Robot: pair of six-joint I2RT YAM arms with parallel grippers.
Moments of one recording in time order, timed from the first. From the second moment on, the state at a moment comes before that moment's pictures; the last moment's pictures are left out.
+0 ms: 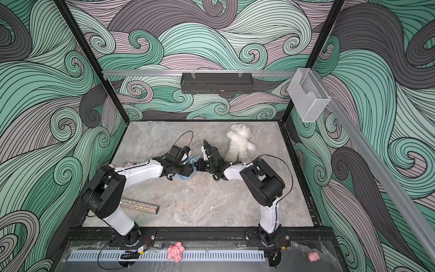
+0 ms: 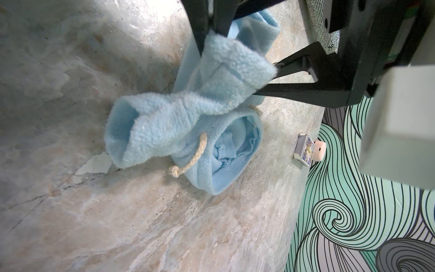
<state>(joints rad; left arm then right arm) -0.57 1.67 0.94 -0.28 0.00 -0.19 0.68 1.90 0.97 0.30 -0.31 0.69</state>
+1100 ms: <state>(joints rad) -0.59 1.73 1.02 -0.32 -0.11 -0.12 0.67 1.90 1.00 0.27 -0.31 0.69</state>
